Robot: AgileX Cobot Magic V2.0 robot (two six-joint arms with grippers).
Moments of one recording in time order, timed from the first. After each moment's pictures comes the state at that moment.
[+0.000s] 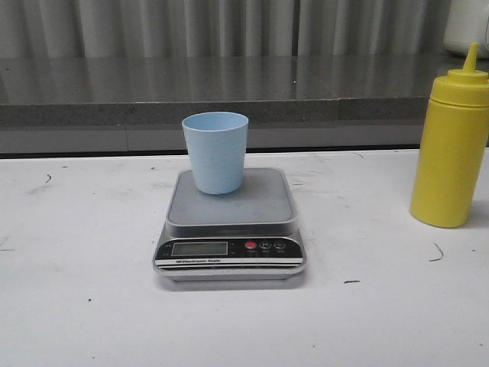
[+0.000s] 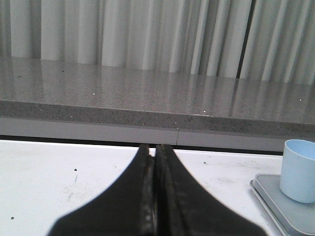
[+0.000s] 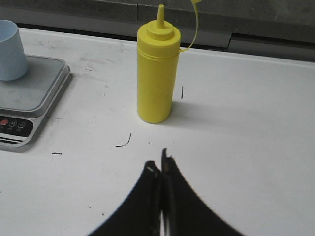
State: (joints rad) left arm -0.04 0.00 0.01 0.00 -0.01 -0.09; right arm 0.20 0.22 -0.51 -0.14 0.77 0.11
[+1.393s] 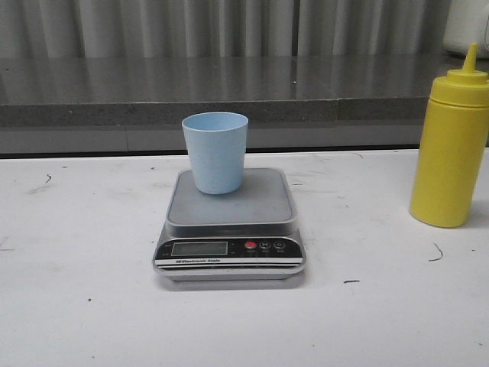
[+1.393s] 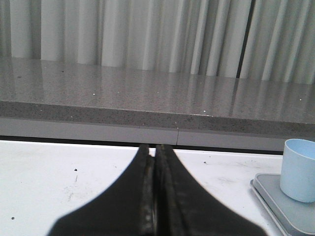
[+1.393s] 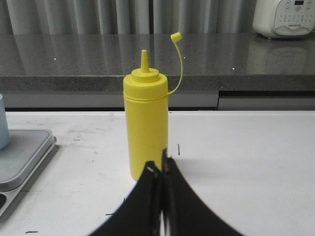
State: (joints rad) left arm -0.04 0.00 0.01 0.00 -0.01 -0.09; right arm 0.04 -0.01 0.00 -0.05 0.12 0.11
